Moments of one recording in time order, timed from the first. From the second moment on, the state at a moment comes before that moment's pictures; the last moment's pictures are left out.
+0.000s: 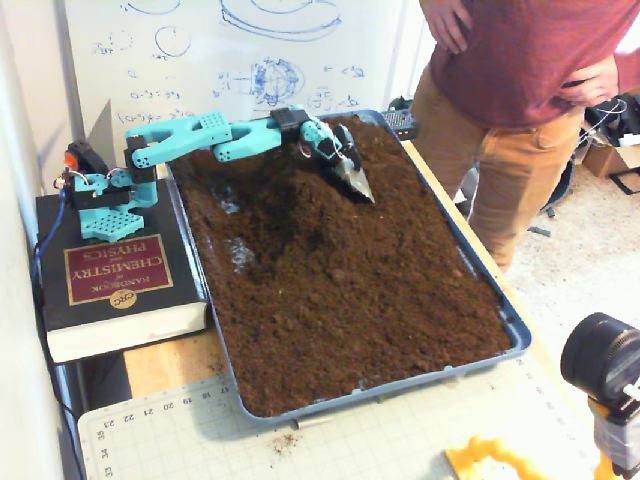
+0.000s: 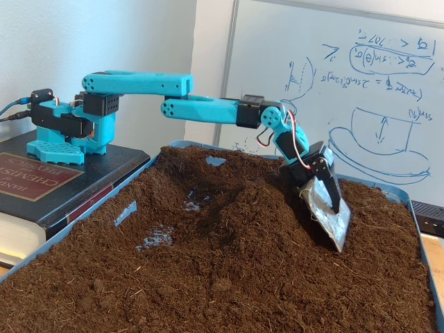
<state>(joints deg) -3.7 5.5 4.7 43.0 2.5</state>
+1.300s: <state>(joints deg) -4.7 44.1 60.9 42.6 2.5</state>
